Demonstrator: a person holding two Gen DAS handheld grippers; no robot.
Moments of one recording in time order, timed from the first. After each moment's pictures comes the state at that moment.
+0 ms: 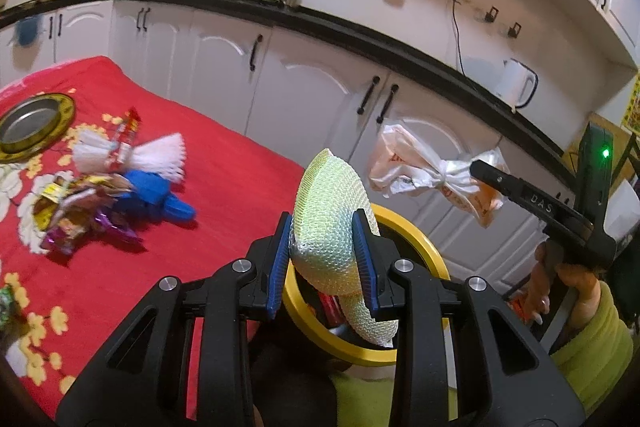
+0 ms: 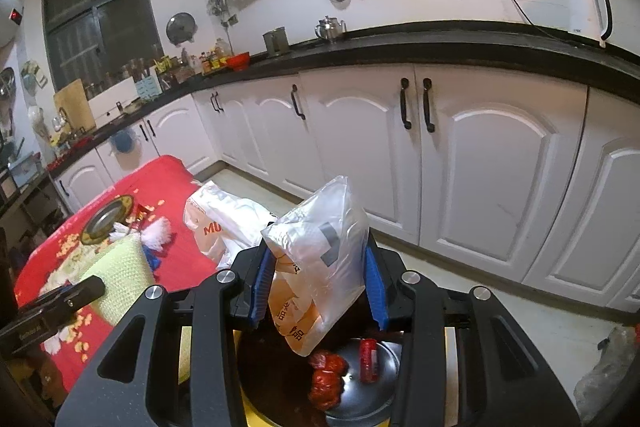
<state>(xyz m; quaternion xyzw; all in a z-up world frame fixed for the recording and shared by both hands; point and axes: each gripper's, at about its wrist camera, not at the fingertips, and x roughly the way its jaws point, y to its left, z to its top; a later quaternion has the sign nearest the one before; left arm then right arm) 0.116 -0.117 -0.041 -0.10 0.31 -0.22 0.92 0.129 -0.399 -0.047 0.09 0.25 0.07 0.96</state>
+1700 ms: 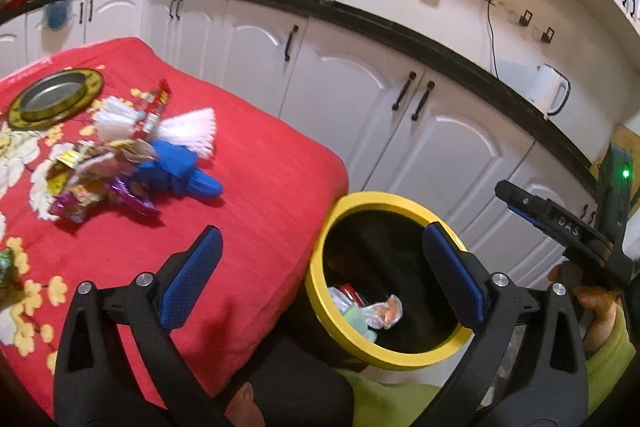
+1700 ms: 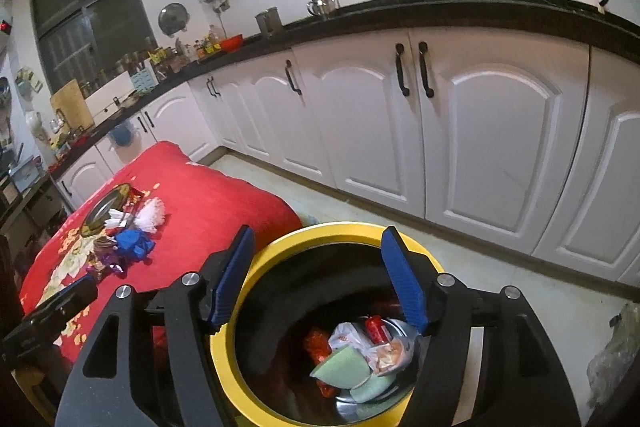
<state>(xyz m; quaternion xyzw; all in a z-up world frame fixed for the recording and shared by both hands) 0.113 -0.108 -0.056 -0.11 0.32 -0.14 0.93 0.135 -0.403 -0.071 0.12 0.29 0.08 0.95</state>
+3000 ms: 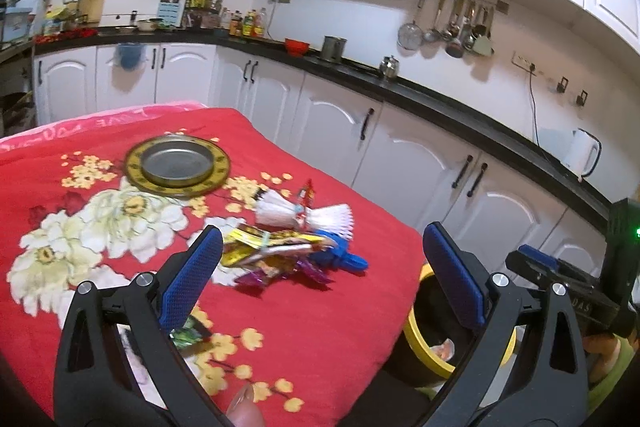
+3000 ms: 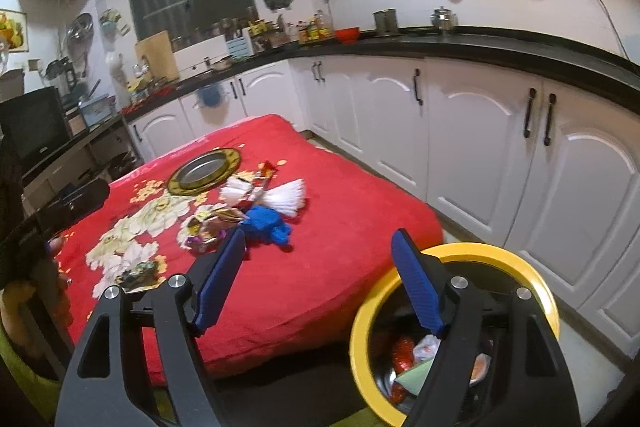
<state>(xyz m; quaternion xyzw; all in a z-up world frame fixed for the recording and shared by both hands) 0.061 0.028 0.017 -0.12 0.22 -0.04 0.97 0.109 -0.258 -0.023 0.04 0.27 0.23 0.93</state>
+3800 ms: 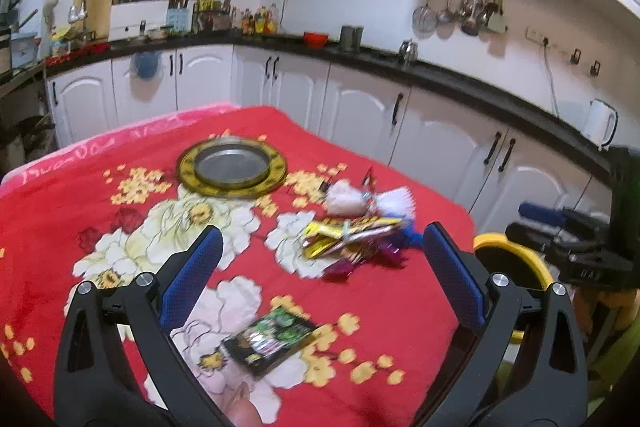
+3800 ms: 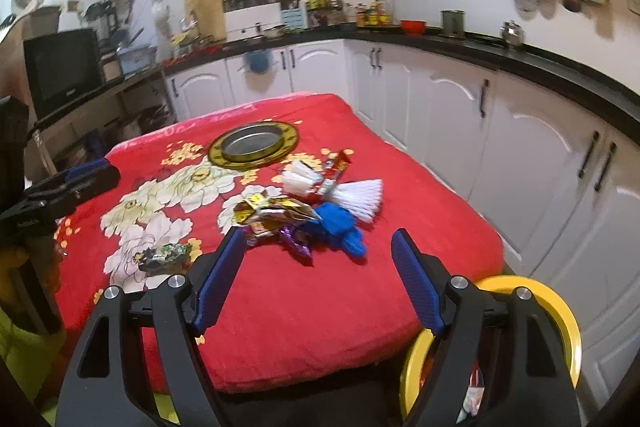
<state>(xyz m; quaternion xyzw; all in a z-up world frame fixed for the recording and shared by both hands) 0.052 0.089 0.008 -0.07 0.26 -0.01 0.96 0.123 -0.159 -0.023 -0.05 0.28 0.30 0.91</state>
